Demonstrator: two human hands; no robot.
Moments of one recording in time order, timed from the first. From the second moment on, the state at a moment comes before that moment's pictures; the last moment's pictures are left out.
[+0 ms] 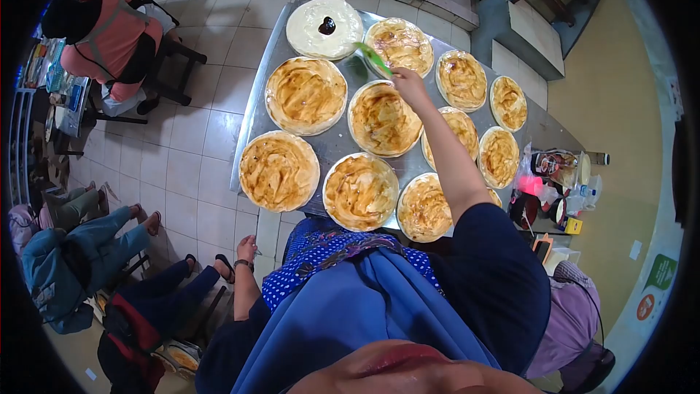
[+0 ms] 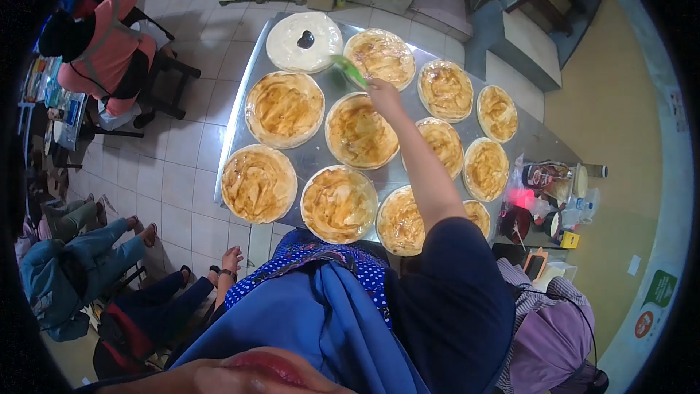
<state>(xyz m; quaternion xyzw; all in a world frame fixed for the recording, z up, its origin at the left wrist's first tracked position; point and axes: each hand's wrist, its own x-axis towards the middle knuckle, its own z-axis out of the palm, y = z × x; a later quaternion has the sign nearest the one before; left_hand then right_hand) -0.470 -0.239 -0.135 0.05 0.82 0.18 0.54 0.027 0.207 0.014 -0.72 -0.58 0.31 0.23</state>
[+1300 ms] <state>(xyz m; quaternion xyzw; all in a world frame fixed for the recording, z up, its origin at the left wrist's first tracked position) -0.485 -0.307 -0.138 -0.04 0.83 0.22 0.52 -0.031 0.257 0.027 -0.60 -0.79 0.08 0.08</state>
